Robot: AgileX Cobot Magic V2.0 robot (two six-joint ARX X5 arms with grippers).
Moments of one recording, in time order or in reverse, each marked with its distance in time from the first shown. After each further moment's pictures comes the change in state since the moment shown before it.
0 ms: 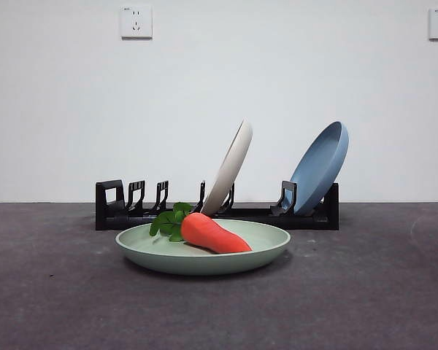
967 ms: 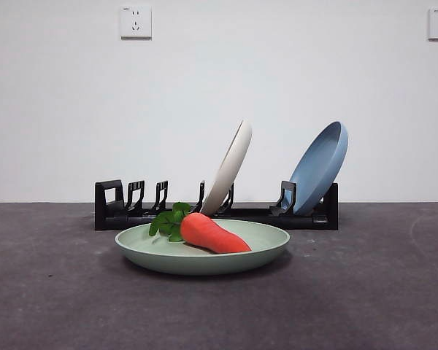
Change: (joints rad) left arm 0.000 0.000 0.000 0.000 0.000 0.000; right arm -0.567 -0.458 -0.523 0.706 -0.052 -0.106
